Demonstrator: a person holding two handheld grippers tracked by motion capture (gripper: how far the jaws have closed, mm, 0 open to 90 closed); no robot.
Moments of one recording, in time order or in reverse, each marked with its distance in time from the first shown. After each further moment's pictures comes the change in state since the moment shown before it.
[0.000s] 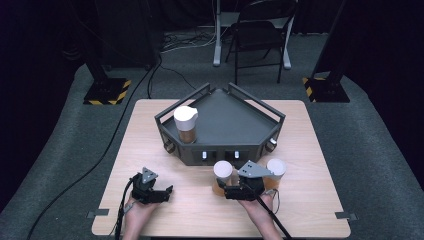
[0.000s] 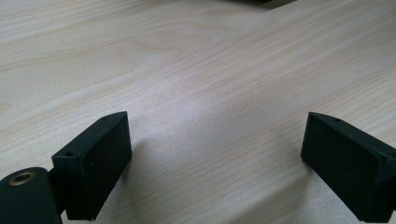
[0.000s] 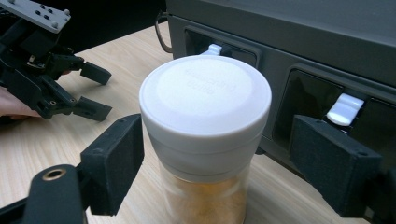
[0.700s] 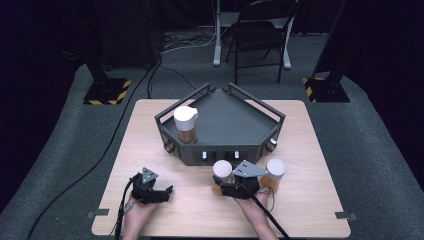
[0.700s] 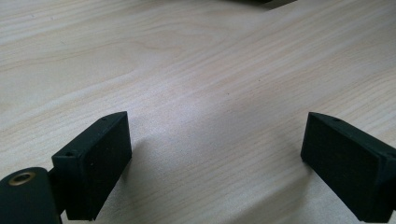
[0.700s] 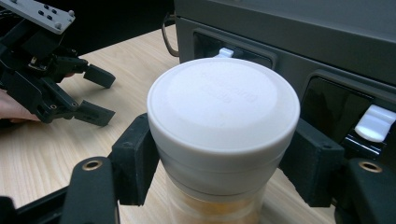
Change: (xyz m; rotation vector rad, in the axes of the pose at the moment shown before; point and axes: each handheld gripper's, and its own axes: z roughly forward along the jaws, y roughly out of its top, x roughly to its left) left arm 0.000 0.000 0.000 -0.001 0.000 -0.002; right arm 0.000 -0.004 0.012 -0.021 0.023 -0.014
